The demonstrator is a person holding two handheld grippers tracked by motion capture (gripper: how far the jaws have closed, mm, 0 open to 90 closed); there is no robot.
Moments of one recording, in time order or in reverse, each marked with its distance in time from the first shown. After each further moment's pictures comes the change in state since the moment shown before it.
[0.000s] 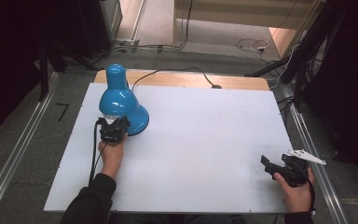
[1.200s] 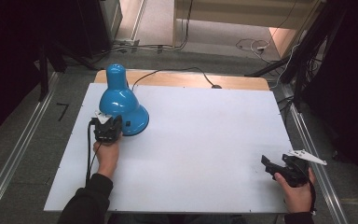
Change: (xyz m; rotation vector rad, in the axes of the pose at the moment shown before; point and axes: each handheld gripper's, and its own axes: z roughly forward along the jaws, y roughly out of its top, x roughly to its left) left arm 0.010 0.004 -0.010 -0.018 0.018 -0.049; right arm -0.001 0.000 -0.001 -0.001 0.001 0.003
